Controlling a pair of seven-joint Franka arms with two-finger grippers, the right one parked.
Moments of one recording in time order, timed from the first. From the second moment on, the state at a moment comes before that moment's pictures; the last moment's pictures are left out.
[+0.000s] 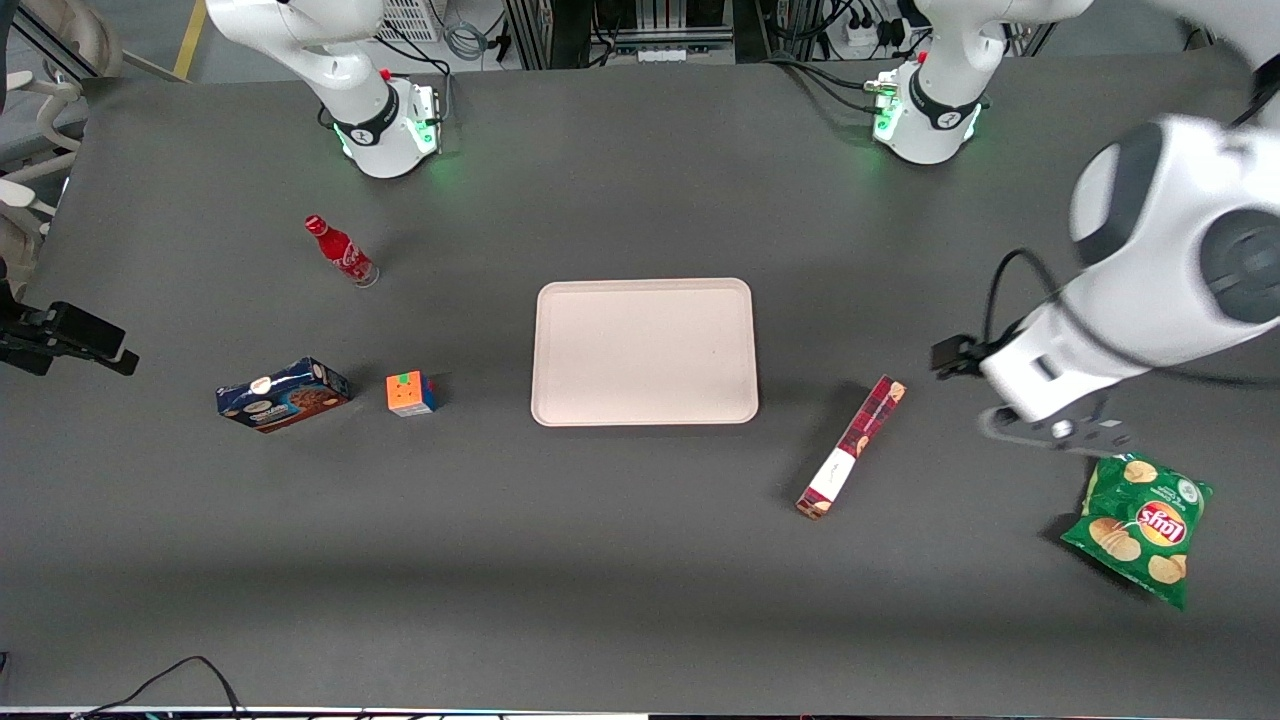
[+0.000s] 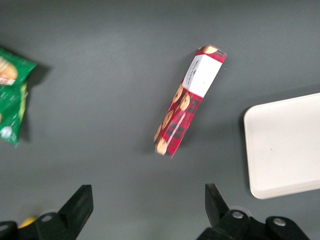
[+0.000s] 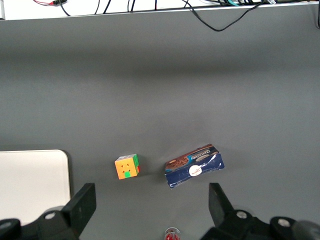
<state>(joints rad) -0.10 0.33 -0.15 -1.44 0.02 1.66 -0.06</state>
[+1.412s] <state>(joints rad) -0.23 0.56 -0.15 -1.75 0.21 2.34 0.06</state>
